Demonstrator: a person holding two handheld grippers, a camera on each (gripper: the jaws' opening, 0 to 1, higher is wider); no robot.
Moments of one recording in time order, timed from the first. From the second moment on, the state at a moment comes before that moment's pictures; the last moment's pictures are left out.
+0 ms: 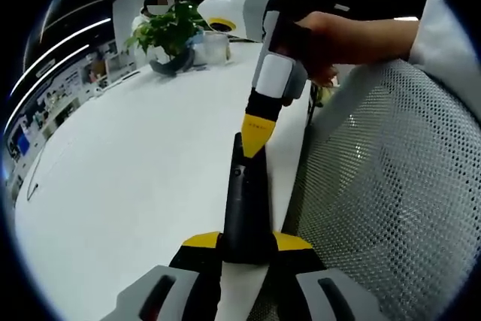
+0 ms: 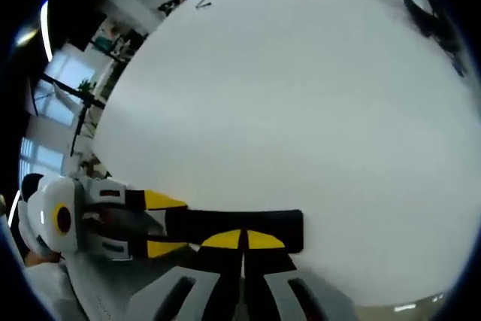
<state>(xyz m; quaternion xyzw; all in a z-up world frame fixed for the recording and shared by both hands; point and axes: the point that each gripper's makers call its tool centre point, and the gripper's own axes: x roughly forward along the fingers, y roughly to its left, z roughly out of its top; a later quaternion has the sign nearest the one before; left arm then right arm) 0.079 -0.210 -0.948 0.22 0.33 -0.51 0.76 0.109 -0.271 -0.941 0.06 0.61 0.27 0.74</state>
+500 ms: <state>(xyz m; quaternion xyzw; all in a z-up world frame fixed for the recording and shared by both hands) 0.079 -0.209 -0.948 0.22 0.33 -0.51 0.76 0.109 -0.273 -0.943 0.08 0.61 0.26 0.74</state>
